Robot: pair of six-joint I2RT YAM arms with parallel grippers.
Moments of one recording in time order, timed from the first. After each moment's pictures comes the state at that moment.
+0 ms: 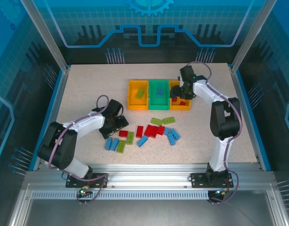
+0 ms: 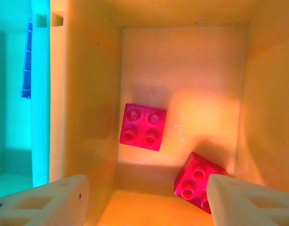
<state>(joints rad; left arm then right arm) -0.38 1.54 0.84 -0.62 0.00 -1.03 0.23 1.97 1.55 -0.72 -0.08 0.28</state>
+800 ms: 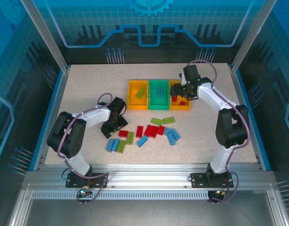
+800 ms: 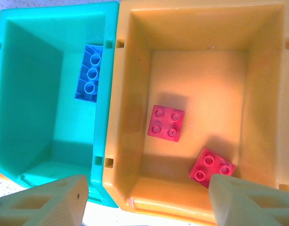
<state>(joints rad) -0.37 1.71 0.98 -0.75 -0.03 -1.13 0.24 1.82 1.45 -0.64 -0.11 0.28</state>
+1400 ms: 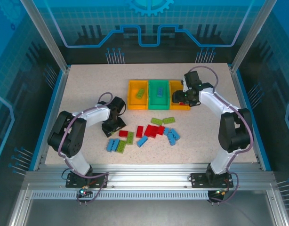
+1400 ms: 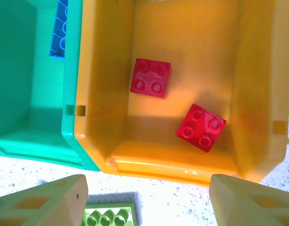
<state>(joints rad) -0.36 1.72 0.99 -0.78 -0.03 -1.06 0.24 1.74 1.32 -0.65 -0.10 0.28</state>
